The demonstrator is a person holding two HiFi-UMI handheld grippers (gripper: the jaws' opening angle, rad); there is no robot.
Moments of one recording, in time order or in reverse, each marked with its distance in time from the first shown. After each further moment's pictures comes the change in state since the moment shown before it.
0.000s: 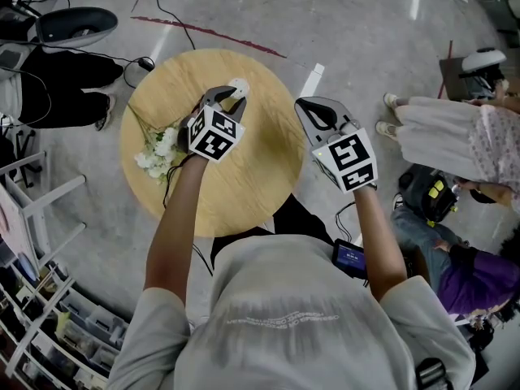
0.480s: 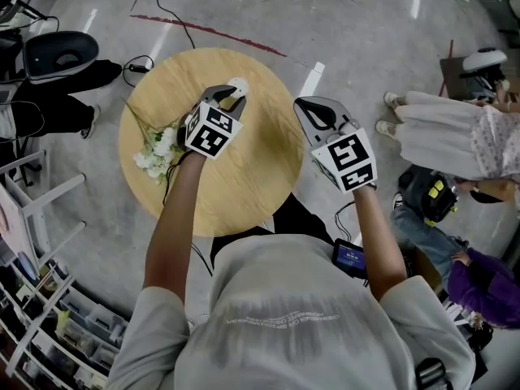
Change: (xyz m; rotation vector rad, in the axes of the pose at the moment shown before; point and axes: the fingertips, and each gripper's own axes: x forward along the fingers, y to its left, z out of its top) left arm 0.002 0.002 0.001 -0.072 -0.009 -0.047; right arm 0.003 0.000 0.001 0.000 0.002 0.009
